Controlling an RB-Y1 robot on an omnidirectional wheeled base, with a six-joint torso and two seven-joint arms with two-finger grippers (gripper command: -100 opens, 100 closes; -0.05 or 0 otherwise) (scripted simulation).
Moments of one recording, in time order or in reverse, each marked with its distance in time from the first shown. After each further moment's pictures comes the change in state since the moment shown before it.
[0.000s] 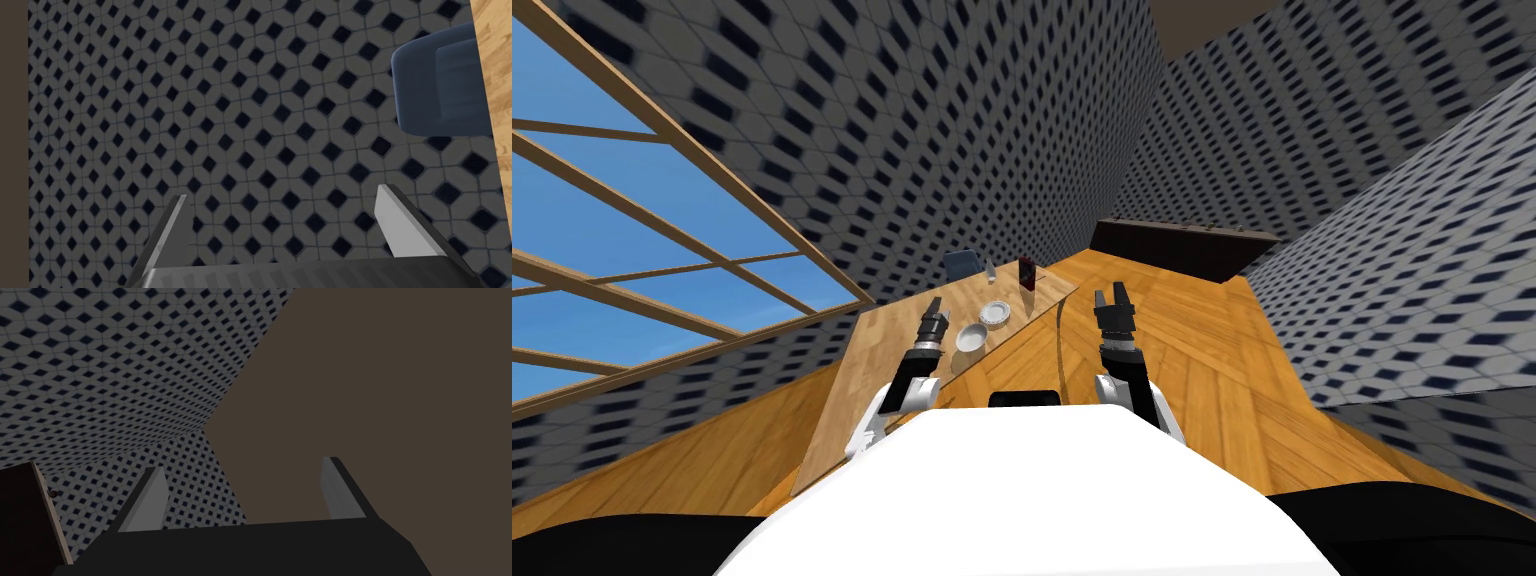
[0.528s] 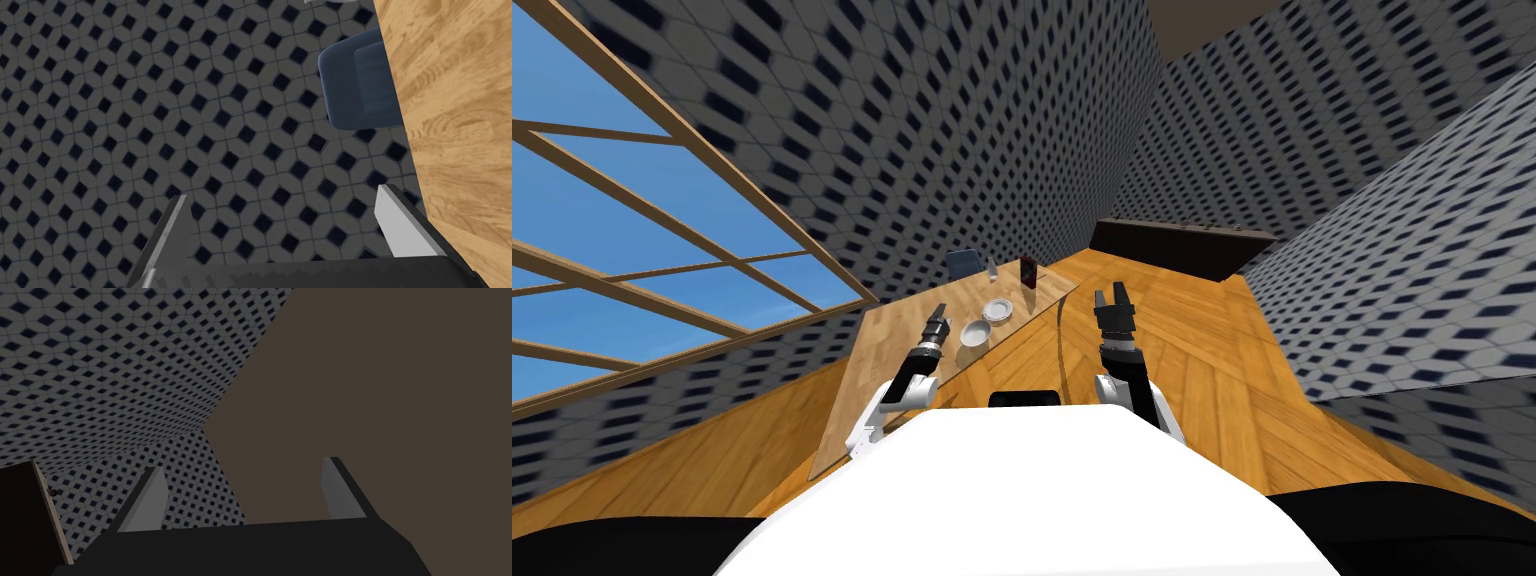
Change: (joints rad) left arm -0.029 0.056 0.008 0.078 0.034 0.148 0.026; right arm 0.000 0.000 0.000 0.000 0.000 0.000 0.000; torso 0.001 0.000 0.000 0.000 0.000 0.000
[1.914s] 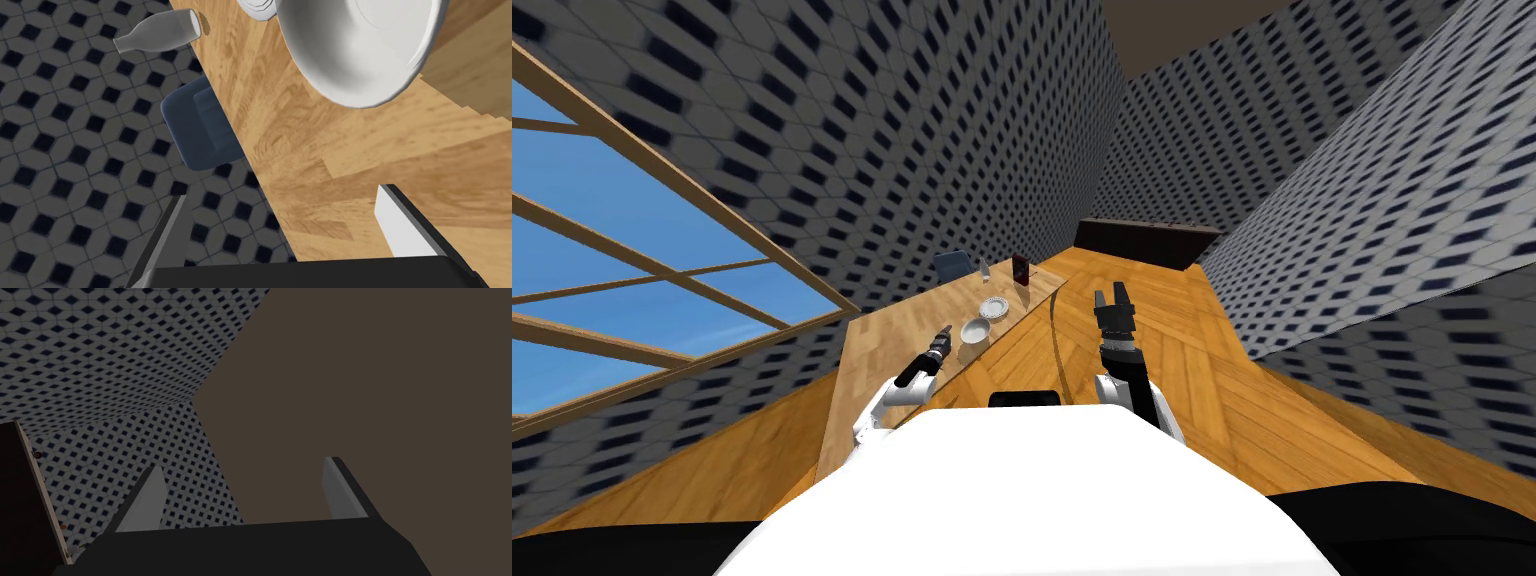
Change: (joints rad) left arm -0.073 0.115 -0.029 0.214 0.071 0.366 0.052; right arm 0.000 0.000 0.000 0.000 0.000 0.000 0.000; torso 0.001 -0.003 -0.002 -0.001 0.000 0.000
